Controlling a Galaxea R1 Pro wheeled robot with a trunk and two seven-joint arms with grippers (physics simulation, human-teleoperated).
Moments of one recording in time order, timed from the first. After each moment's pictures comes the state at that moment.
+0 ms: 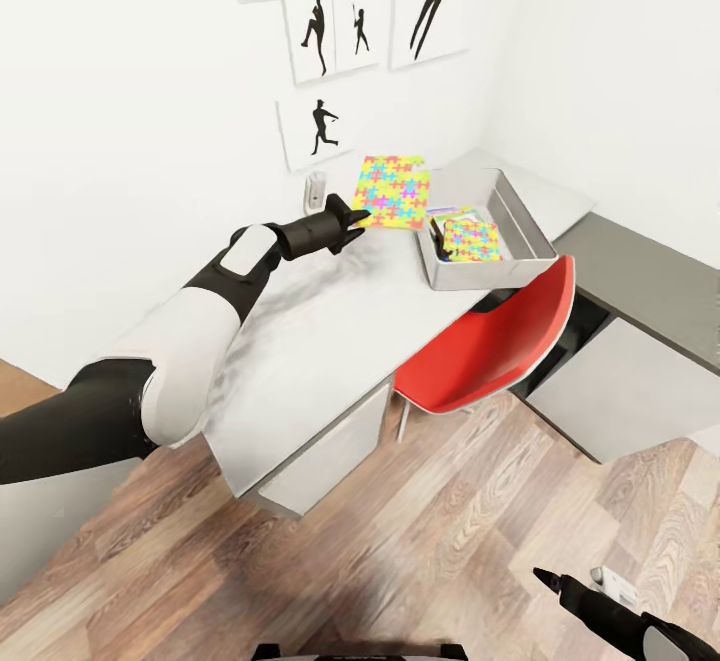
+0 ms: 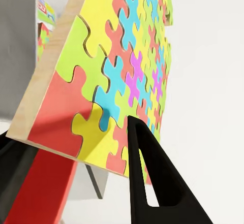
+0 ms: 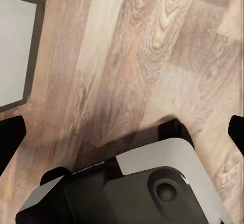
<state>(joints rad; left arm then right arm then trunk) -1.55 -0.17 0.06 -0.35 0.96 0.66 -0.32 -0.54 -0.37 0.47 -0.11 -1.08 0.12 0.53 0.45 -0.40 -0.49</state>
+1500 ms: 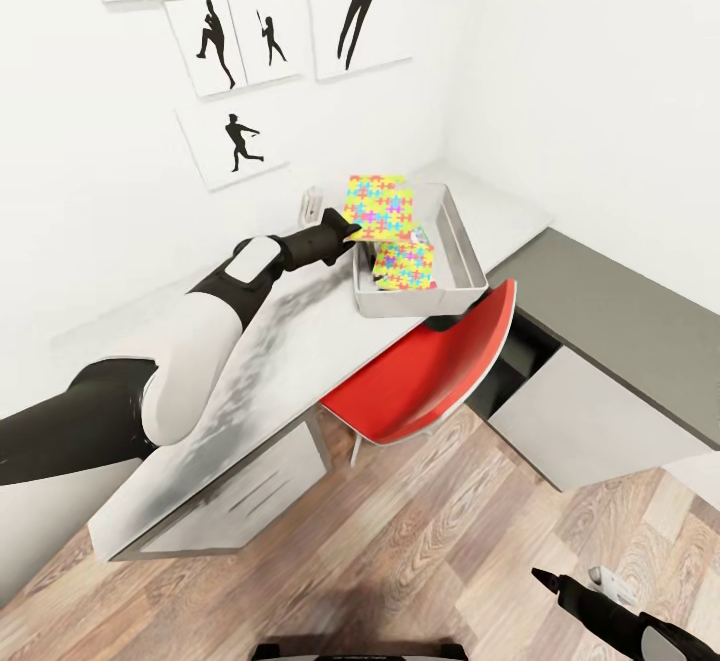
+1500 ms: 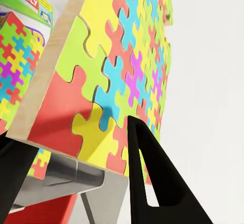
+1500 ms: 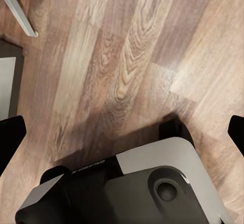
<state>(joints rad) -1.54 -0.17 0.06 -0.28 0.97 0.54 -0.25 -0.54 -0.37 0.47 -0.11 -1.07 0.12 0.53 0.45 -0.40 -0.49</state>
